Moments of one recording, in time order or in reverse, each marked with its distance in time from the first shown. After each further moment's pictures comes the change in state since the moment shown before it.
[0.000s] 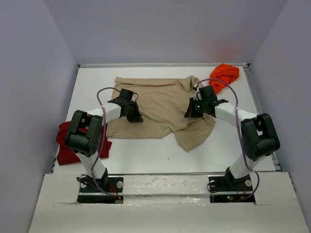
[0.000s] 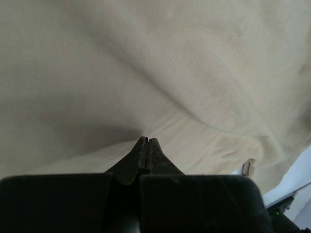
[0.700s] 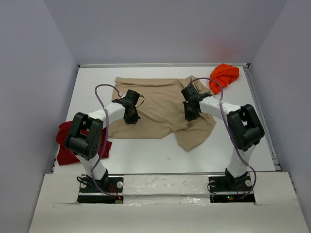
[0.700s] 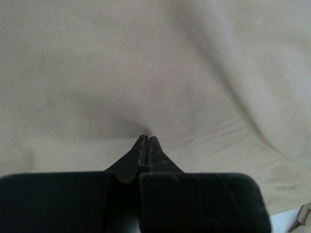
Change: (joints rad) left arm -0.084 -0.040 0.043 -0.196 -0.405 -0.034; right arm 0.164 0.215 0.300 -0.389 0.584 0.024
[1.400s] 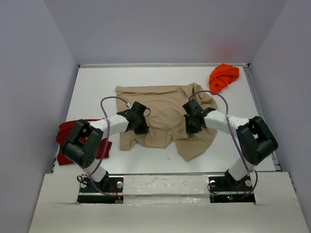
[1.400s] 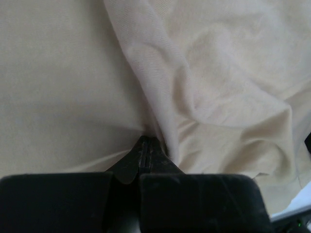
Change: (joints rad) left arm -0.139 -0.085 -0.198 0.203 0.154 -0.158; right arm 0.084 -0.207 -0.295 0.080 -0.082 0.071
